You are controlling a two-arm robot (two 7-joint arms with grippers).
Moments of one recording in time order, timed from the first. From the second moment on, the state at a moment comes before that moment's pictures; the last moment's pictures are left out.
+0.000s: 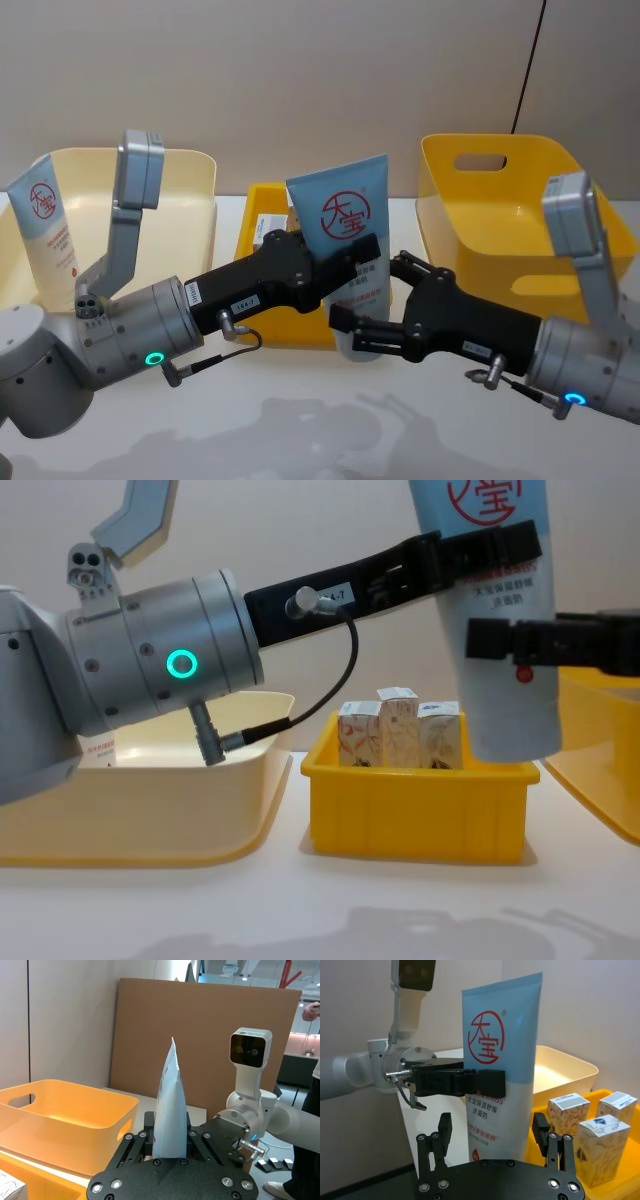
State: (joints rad) left arm -0.49 0.26 0.48 -1.45 -0.76 0.15 -0.88; right arm 0.18 0.62 -0.28 -1.81 0.64 0.22 0.68
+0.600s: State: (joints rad) left arm -0.49 0.26 0.48 -1.45 -0.76 0.15 -0.88; right arm 0.25 0.60 -0.36 -1.76 0.61 0.23 0.69
